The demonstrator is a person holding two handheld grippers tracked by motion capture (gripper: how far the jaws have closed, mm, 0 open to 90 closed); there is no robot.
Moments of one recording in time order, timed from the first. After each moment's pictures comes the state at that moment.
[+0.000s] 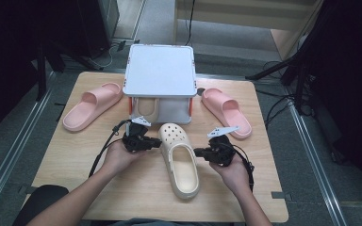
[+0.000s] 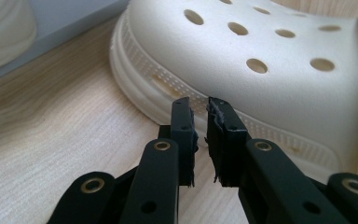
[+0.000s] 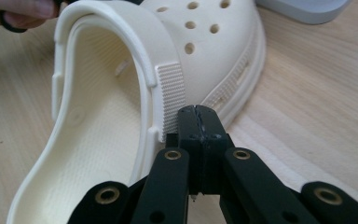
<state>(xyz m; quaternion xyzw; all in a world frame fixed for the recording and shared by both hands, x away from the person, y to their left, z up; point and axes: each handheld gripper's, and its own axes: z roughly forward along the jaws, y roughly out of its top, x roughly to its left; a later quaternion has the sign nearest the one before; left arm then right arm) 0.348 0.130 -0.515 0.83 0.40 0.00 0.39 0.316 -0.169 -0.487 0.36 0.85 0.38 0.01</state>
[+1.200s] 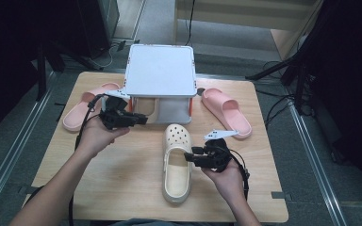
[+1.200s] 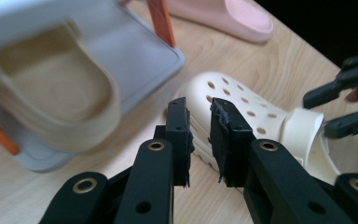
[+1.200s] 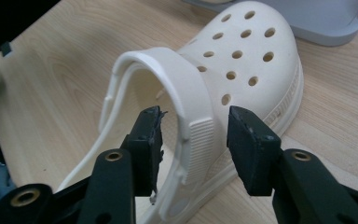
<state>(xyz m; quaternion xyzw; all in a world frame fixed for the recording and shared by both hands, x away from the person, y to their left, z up) 0.362 0.187 -0.412 0.81 0.40 0.03 0.43 0.294 -0.151 -0.470 0.39 0.83 0.41 0.02</state>
